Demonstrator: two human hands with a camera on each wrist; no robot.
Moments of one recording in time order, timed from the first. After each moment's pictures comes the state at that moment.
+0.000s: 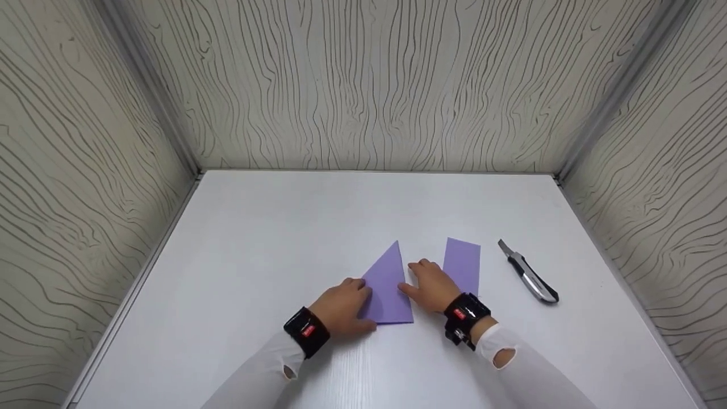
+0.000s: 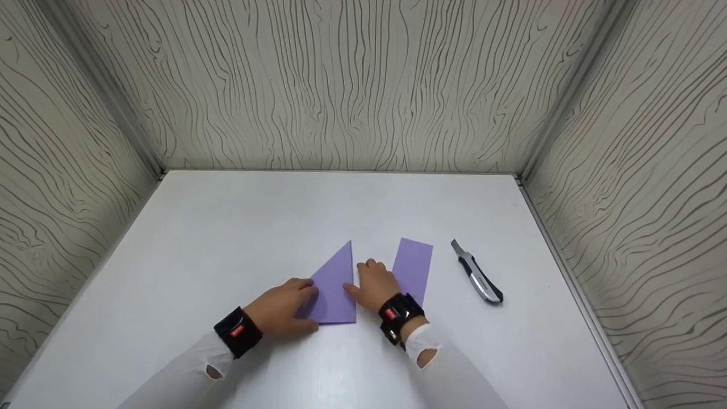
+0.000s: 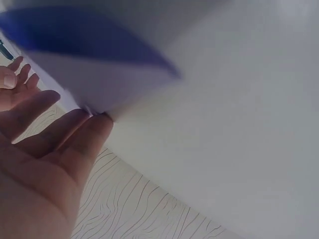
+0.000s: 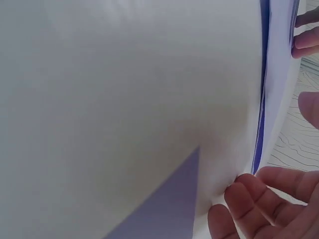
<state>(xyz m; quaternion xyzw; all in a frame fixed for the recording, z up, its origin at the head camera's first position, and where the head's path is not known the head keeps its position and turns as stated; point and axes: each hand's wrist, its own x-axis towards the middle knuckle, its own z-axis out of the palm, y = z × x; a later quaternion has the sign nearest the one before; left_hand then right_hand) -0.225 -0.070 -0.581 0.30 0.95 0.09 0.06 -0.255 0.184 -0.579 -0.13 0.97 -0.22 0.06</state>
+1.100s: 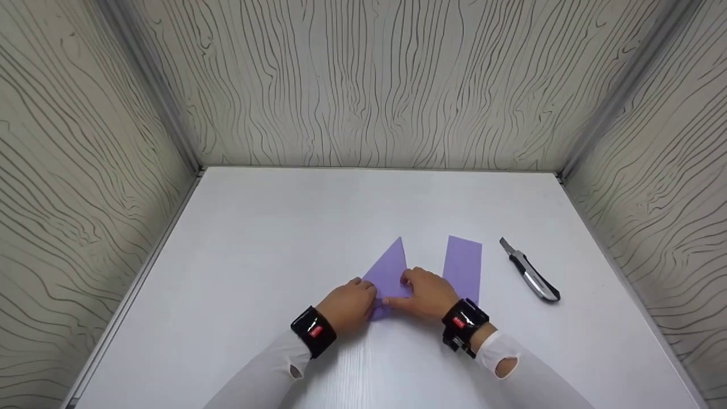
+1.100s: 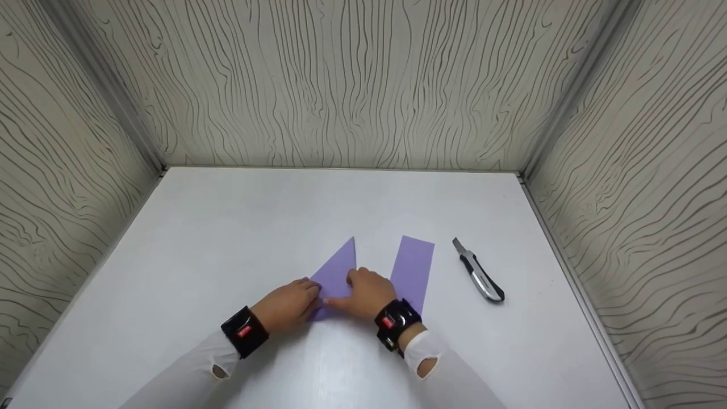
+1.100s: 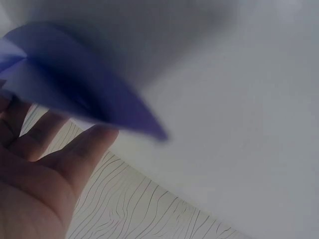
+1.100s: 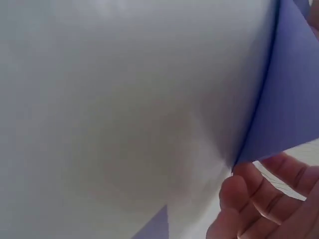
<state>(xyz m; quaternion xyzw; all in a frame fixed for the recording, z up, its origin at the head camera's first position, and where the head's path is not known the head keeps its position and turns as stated) -0.222 -0.062 -0.585 0.35 0.93 0.08 -0.02 -0.241 0.171 -0.576 -0.15 0.96 -0.24 0.06</state>
